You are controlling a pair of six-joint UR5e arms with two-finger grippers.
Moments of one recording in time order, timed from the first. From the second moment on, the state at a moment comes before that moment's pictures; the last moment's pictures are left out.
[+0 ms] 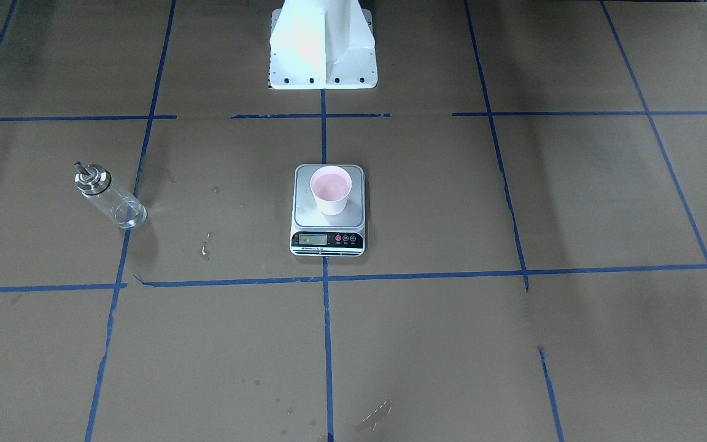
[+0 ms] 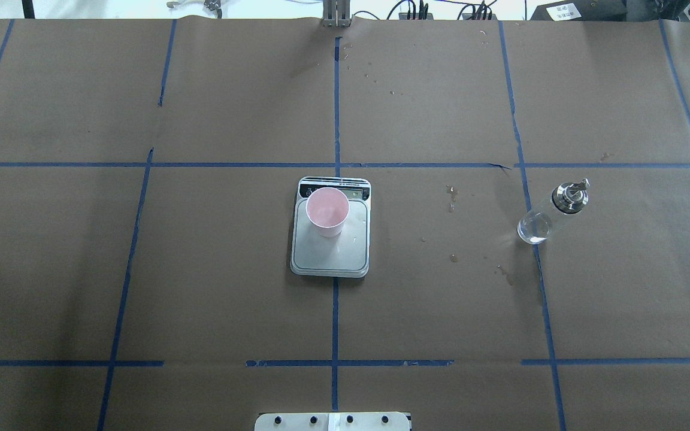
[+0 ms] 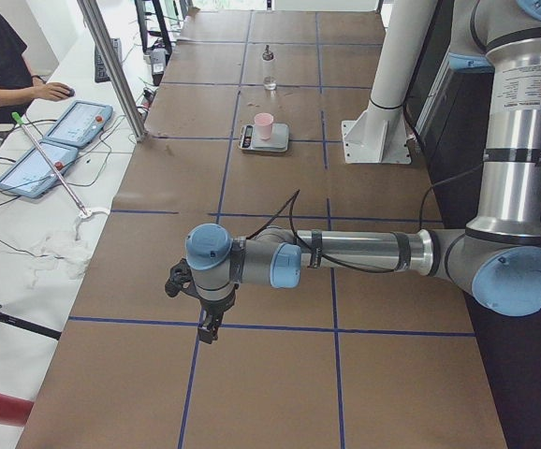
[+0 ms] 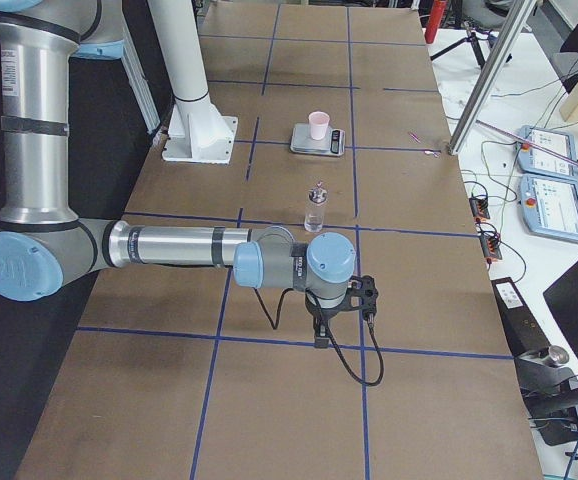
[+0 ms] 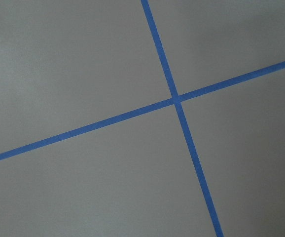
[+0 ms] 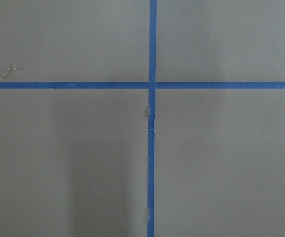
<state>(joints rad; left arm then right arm) -1.57 -1.58 -1.57 -1.64 -2.30 0.26 1.58 -1.64 1.66 -1.57 2.39 0.02</state>
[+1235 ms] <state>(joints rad) -1.57 -1.56 -1.57 -1.65 -2.30 0.26 1.58 -1.63 1.67 -1.56 2.39 0.03</state>
